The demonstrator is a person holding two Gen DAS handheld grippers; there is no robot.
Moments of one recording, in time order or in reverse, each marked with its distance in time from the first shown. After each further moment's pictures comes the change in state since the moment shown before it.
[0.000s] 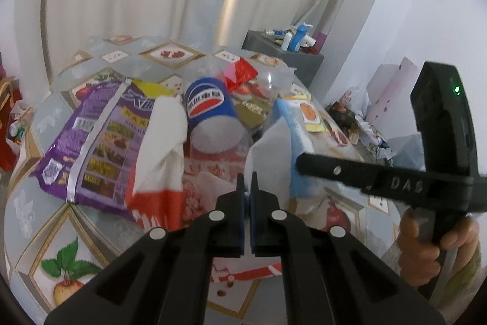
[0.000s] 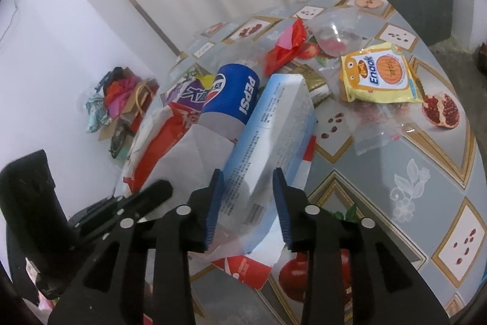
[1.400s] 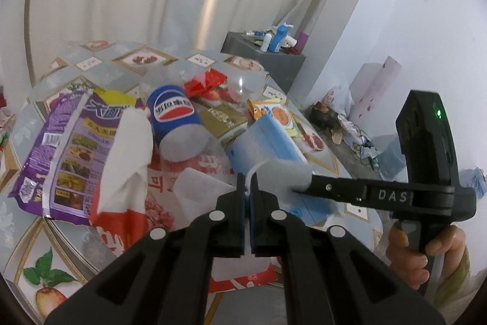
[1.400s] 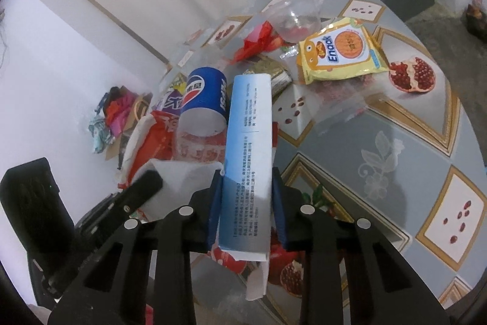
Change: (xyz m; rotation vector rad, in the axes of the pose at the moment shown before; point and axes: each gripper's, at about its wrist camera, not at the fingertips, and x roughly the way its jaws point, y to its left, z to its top) left arm 0.007 -0.026 0.011 0.018 -0.008 -0.080; right arm -0.029 -0.041 -0.015 0.138 -0.005 0.043
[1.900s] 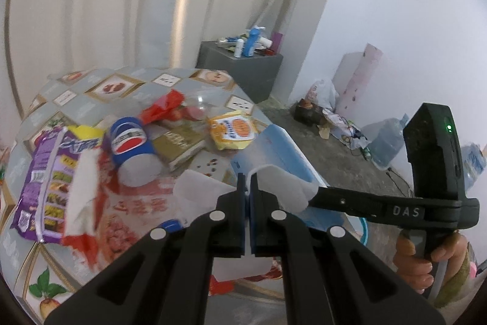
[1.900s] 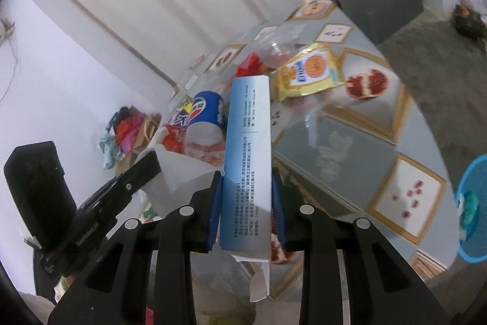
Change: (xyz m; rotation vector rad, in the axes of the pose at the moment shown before) left arm -0.002 -0.066 0.016 0.132 -0.010 -0.032; right arm -0.065 -0.035 -0.017 0.057 -0.111 0.026
